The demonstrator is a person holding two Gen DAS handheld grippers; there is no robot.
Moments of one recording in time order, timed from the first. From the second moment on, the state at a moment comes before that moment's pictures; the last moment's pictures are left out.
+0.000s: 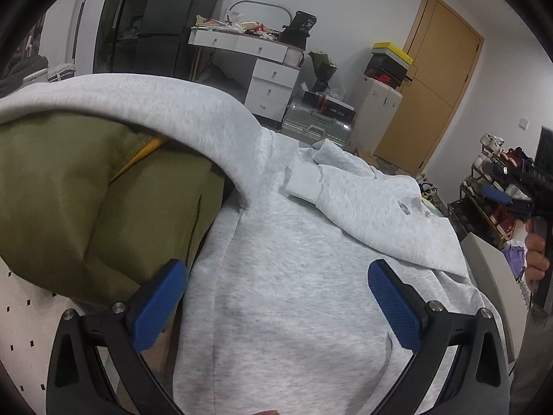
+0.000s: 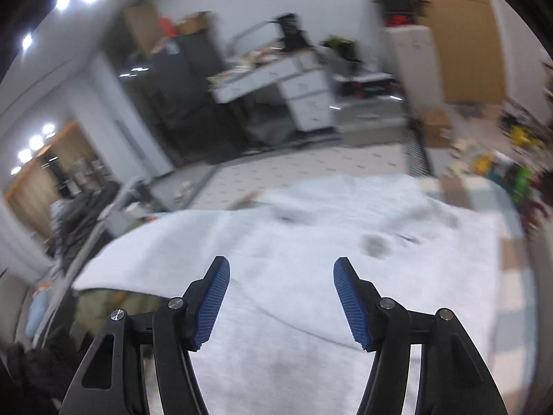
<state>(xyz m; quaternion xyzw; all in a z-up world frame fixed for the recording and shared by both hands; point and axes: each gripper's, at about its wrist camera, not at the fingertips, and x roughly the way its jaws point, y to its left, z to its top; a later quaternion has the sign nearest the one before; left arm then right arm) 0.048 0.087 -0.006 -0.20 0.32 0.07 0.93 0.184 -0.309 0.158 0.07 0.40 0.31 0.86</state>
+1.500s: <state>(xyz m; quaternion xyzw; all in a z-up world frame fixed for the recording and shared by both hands) 0.100 -0.059 -0.066 0.02 0.46 -0.10 0.88 0.061 -0.438 0.127 0.02 0.43 0.18 0.88</state>
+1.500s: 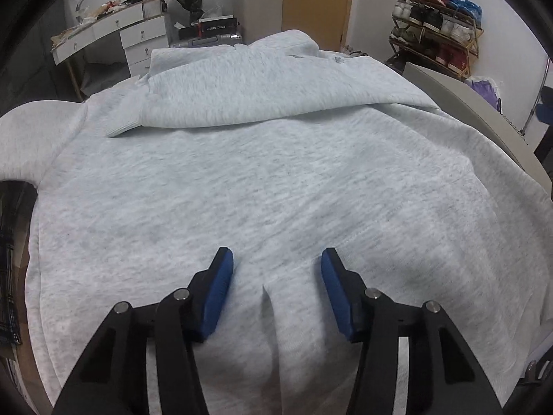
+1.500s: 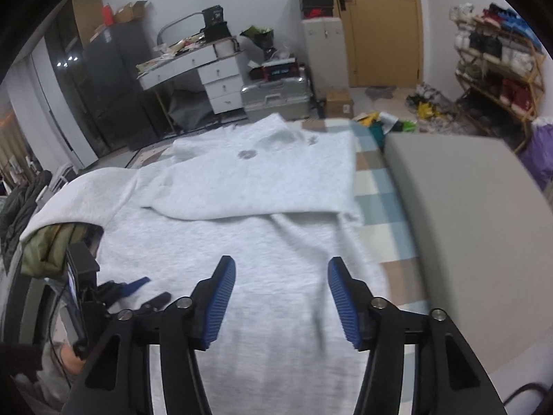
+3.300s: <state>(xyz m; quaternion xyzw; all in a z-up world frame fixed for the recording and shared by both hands) 0.180 0.045 -0.037 -0.21 0.37 0.03 0.90 0.086 -0.431 0.054 0.02 0.48 0.13 0.87</state>
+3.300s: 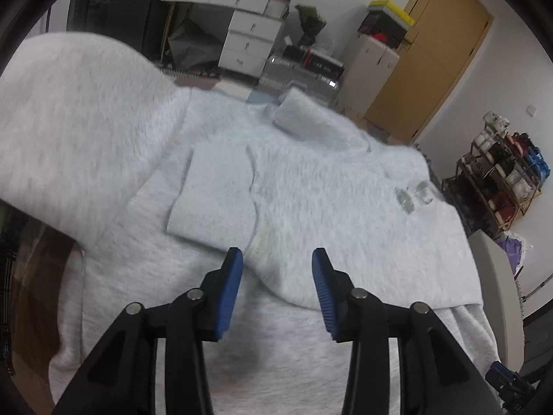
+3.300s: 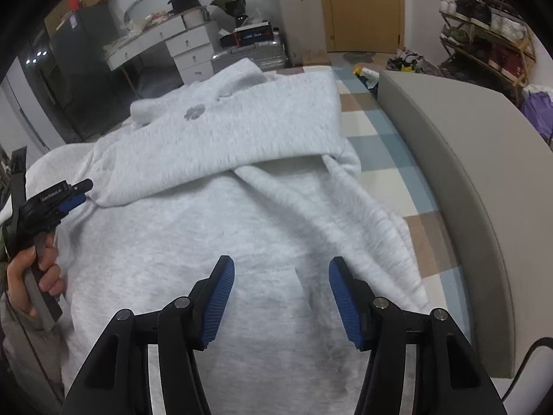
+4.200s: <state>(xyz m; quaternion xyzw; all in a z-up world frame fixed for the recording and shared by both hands) 0.200 0.029 -0.069 -0.12 0.41 0.02 0.90 0.212 -0.431 0.016 0.29 0.44 0.10 0.84</state>
